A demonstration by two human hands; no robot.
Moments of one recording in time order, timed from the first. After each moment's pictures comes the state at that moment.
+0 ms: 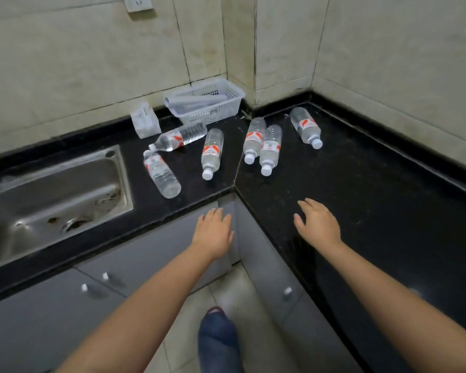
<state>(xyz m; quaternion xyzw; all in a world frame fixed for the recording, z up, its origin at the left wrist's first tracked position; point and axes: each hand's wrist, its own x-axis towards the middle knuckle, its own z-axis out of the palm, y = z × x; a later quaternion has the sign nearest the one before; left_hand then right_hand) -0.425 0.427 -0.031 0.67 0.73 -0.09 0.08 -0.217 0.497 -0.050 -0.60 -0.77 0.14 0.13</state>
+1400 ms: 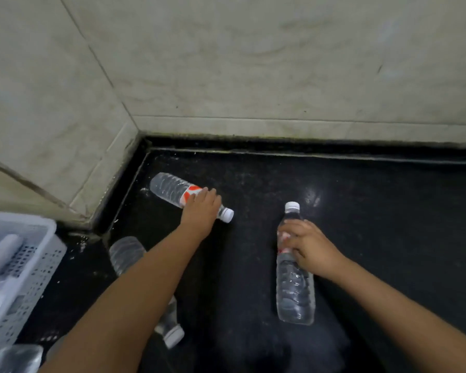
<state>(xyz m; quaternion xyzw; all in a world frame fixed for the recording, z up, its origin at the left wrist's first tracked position) -0.315 0.907 -0.054 0.93 0.30 -0.19 -0.07 -0.169 0.711 -0.071 -0.73 -0.66 0.11 0.14</state>
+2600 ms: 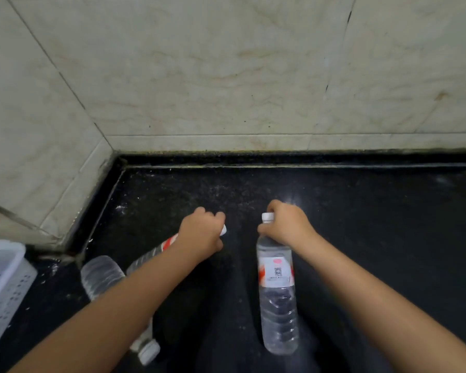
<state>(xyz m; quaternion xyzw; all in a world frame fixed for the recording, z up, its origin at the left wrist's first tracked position) -0.285 0.835 0.006 0.95 0.27 -0.16 -0.06 -0.165 0.732 0.012 -0.89 -0.36 0.23 0.17</state>
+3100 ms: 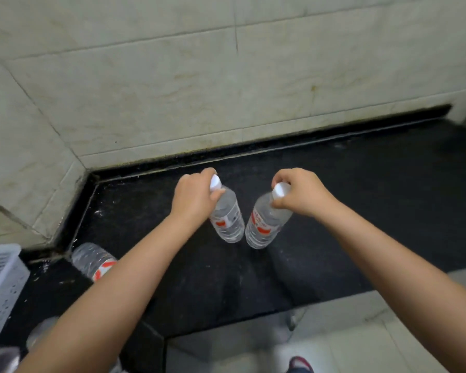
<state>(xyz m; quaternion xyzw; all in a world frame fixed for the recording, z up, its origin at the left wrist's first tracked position) -0.330 0.680 0.093 0.95 0.26 0.11 0.11 -0.226 0.527 0.098 -0.88 -0.36 0.10 0.30</state>
